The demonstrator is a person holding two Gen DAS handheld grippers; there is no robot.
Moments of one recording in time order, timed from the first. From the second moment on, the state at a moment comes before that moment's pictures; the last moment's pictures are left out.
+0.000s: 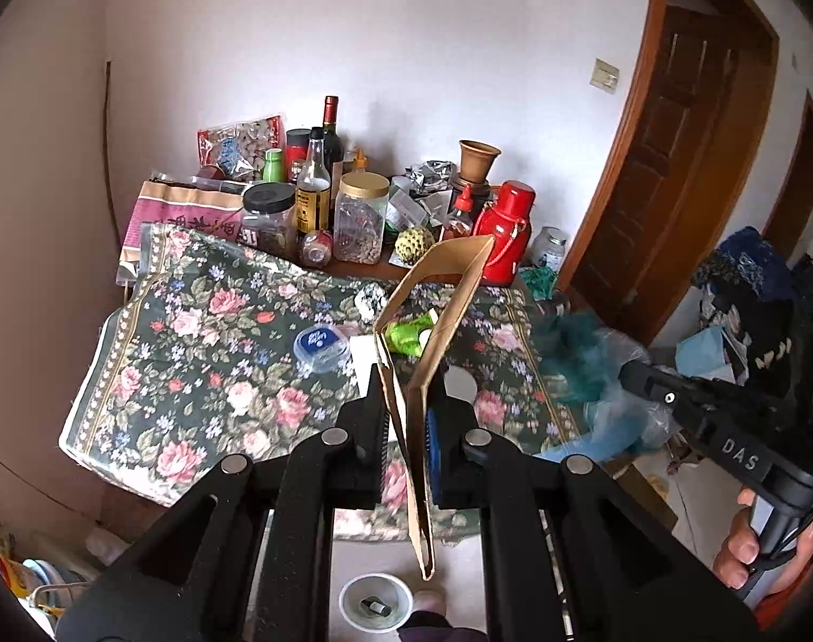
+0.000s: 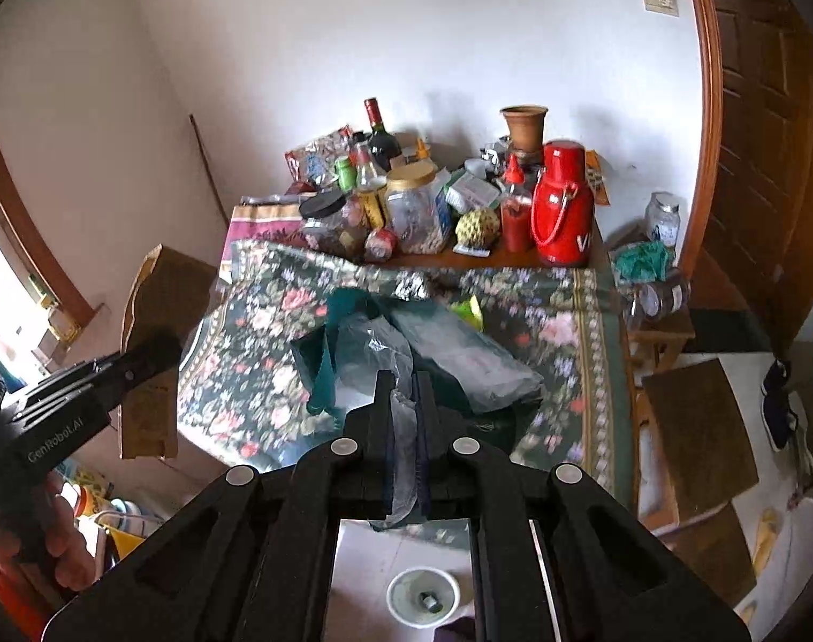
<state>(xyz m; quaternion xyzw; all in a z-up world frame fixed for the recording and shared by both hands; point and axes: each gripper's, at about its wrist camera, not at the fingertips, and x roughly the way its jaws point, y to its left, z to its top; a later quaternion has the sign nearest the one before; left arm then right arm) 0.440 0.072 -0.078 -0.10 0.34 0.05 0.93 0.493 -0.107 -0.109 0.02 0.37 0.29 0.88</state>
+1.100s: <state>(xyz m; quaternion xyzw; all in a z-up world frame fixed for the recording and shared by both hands) 0.262 0.115 -0.224 -0.13 0.50 0.00 0.86 0.318 -0.044 -0.246 0.00 0.51 0.23 0.83</state>
